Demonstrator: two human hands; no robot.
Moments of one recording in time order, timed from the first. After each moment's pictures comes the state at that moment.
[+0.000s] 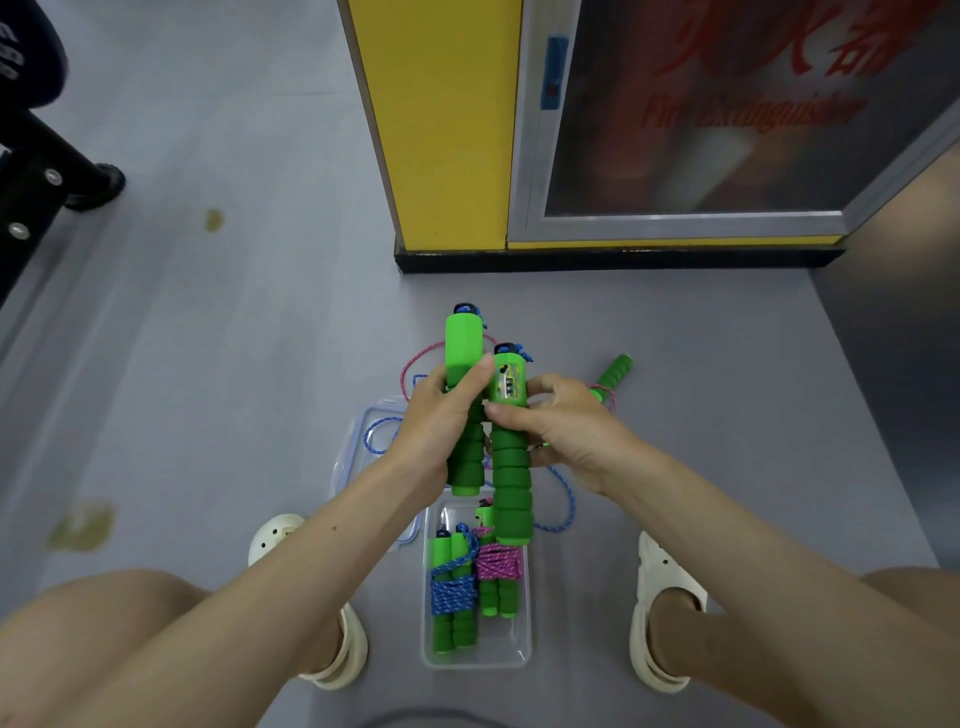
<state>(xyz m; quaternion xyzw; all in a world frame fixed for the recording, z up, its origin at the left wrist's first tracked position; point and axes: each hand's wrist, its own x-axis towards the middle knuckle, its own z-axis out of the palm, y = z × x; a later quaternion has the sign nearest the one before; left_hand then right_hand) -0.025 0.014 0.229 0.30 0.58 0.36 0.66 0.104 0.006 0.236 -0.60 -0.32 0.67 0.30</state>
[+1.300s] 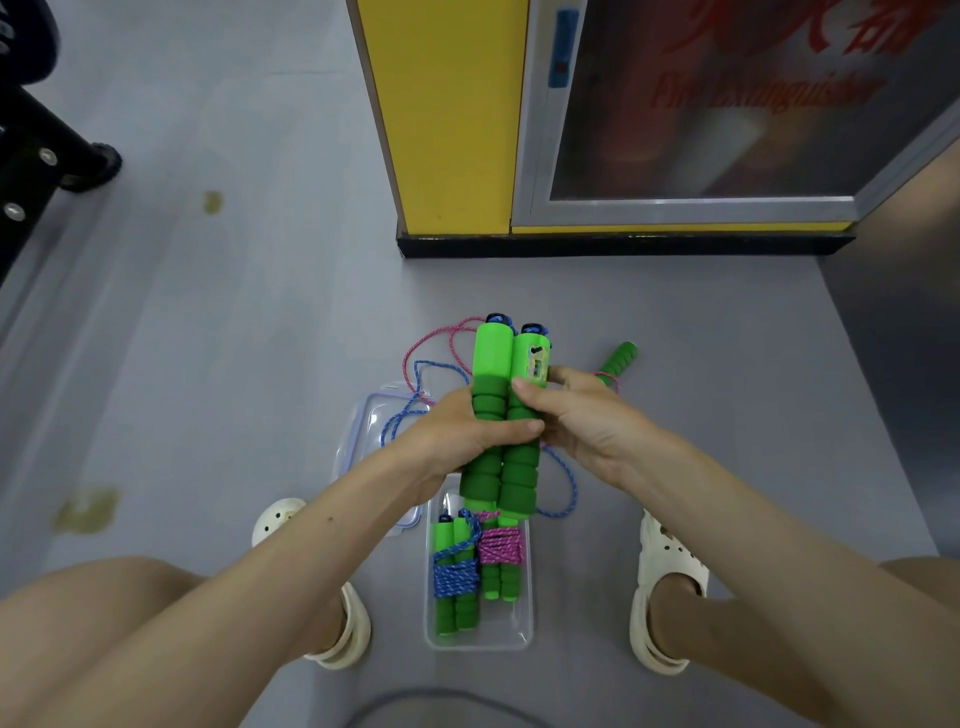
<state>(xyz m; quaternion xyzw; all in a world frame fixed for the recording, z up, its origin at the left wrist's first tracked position) -0.034 0.004 0.226 0.42 0.51 0.19 0.72 0.108 0.006 0.222 -0.58 -0.26 0.70 0.33</state>
